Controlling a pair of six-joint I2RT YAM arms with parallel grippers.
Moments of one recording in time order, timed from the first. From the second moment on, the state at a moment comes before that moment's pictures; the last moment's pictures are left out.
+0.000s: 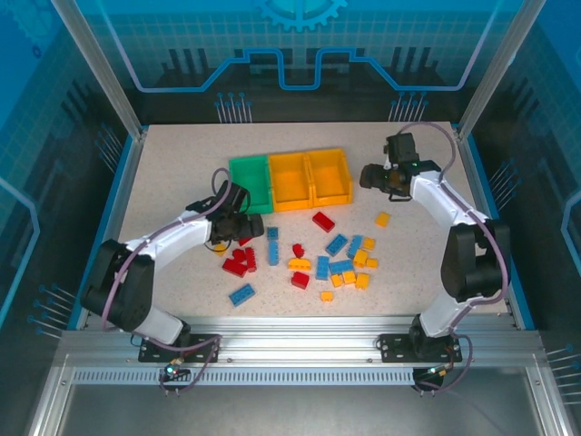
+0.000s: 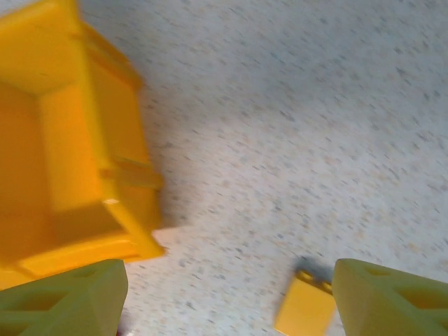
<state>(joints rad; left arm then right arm) -0.38 1.53 0.92 -0.55 -0.05 -0.62 0.13 1.67 1.27 -0.58 -0.01 0.35</state>
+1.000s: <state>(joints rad) -0.38 1.63 0.97 -0.57 -0.03 -0.32 0.02 1.53 1.09 -0.56 -0.04 0.28</state>
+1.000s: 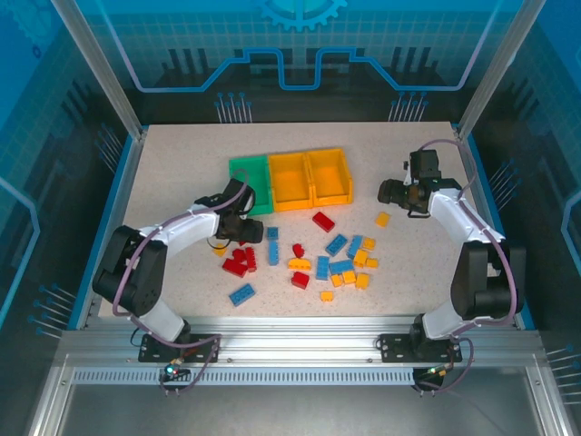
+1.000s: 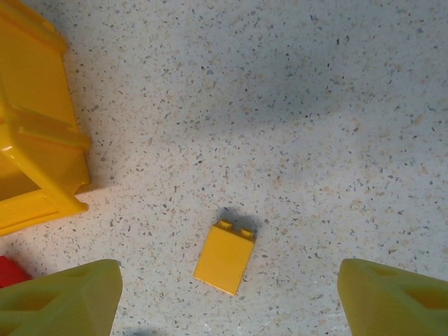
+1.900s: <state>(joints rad) -0.38 1.69 0.99 -0.57 -0.06 -0.31 0.02 1.53 1.09 -0.56 -0.04 0.27</state>
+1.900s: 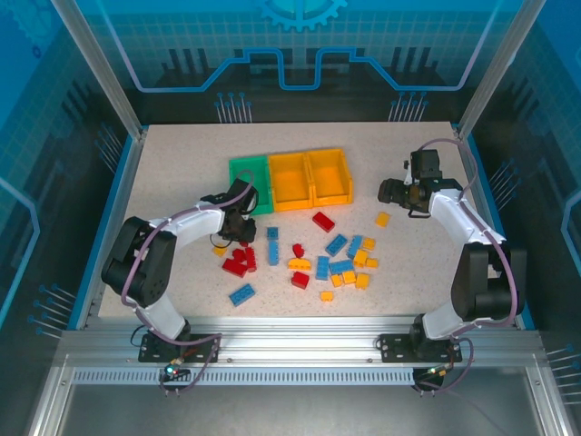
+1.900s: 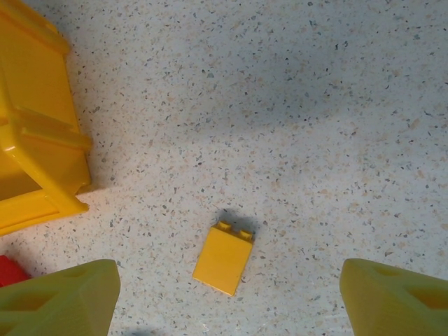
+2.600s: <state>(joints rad) -0.35 1.60 1.27 -0.69 -0.04 -0.43 0.38 1.57 1.10 -0.58 -0.12 0.00</state>
